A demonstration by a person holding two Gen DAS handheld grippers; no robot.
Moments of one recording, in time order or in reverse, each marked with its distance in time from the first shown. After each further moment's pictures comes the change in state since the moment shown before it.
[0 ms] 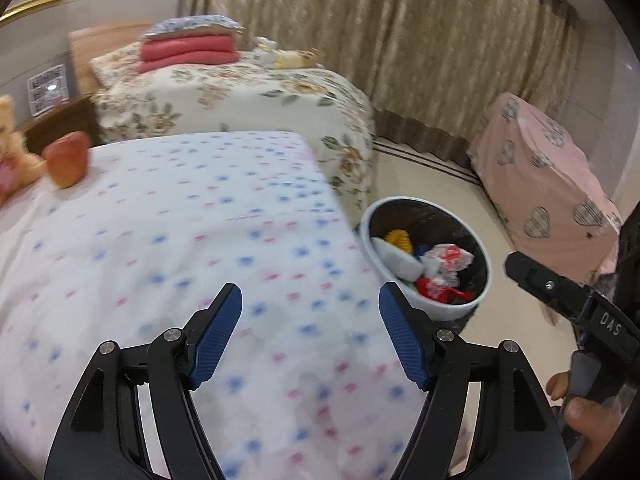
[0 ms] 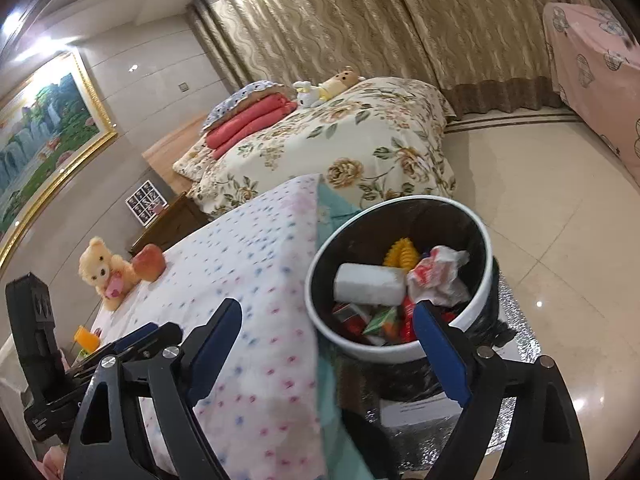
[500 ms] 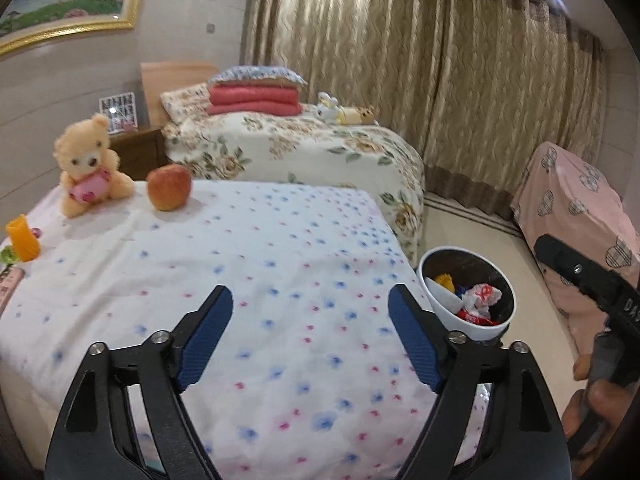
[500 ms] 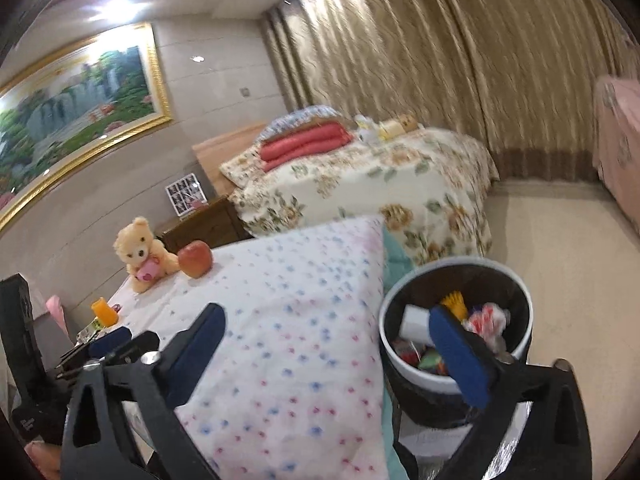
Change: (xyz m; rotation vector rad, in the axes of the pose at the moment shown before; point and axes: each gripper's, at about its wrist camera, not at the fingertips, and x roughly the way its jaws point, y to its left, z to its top) left arm -0.091 0.039 -0.017 -0.063 -0.210 0.178; right arm -0.041 0.087 0.009 -0.254 -0.147 0.071
